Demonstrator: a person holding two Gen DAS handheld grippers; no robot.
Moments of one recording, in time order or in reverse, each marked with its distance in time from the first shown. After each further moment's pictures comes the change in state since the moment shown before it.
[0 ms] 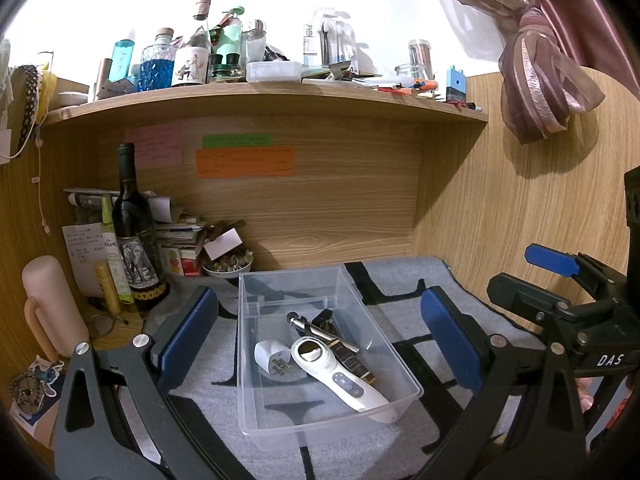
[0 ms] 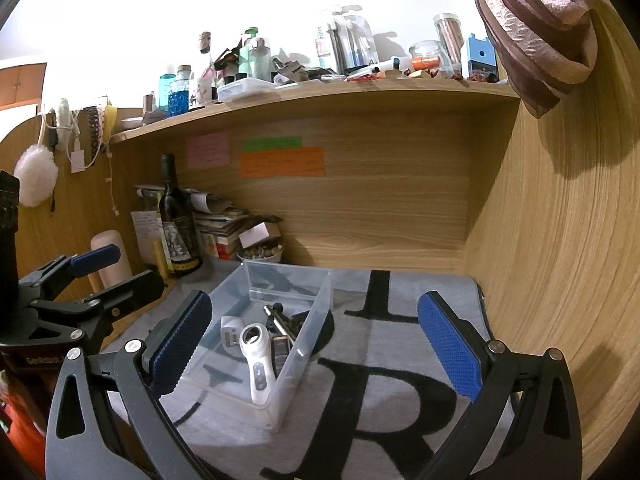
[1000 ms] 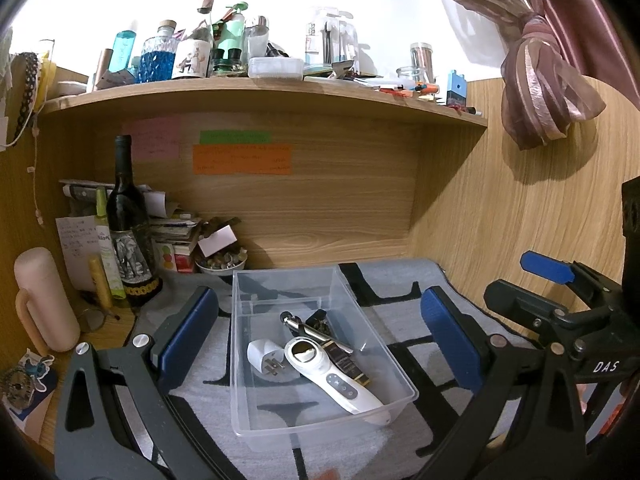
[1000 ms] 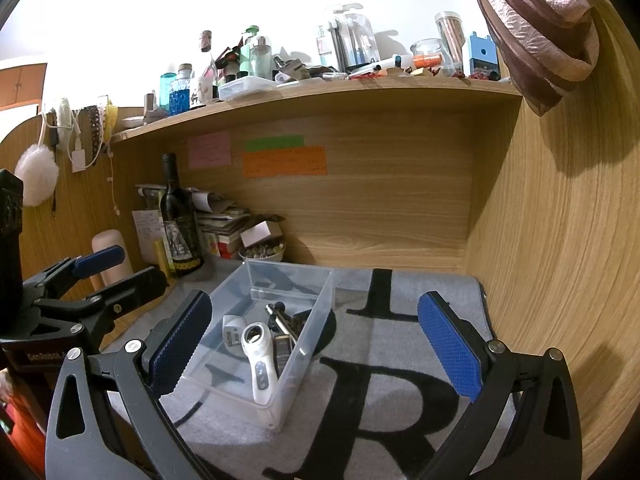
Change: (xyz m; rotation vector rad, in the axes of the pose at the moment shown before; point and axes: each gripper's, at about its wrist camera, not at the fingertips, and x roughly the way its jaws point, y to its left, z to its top) left arm 0.005 0.000 -0.002 -0.028 0.007 -0.021; right arm -0.002 0.006 0.001 0.003 0.001 -0.009
